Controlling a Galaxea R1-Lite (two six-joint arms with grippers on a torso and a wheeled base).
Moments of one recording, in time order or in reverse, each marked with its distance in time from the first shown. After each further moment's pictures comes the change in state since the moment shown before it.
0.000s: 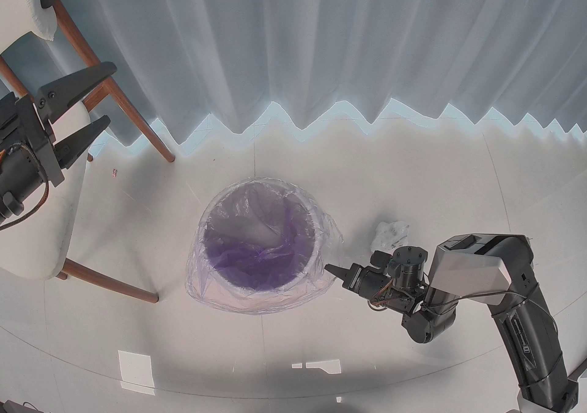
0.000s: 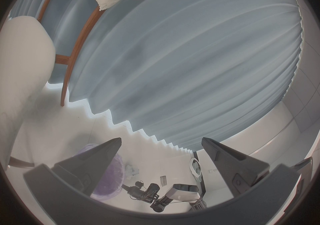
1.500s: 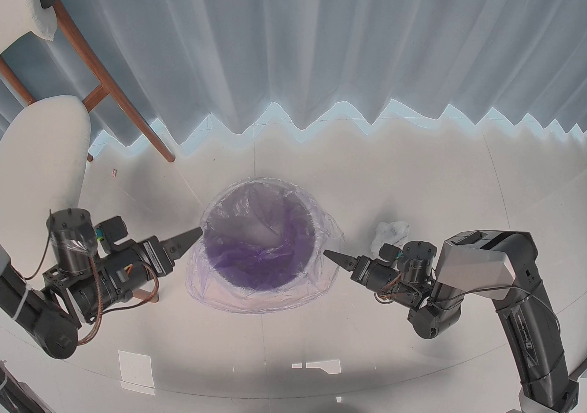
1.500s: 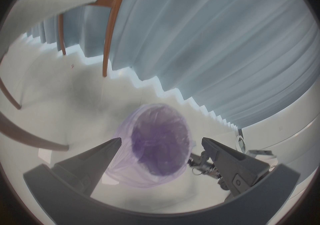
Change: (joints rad) left arm -0.094 0.537 0.380 -0.461 0.292 0.252; right arm -0.040 -0.005 0.001 -0.046 0.006 -0.007
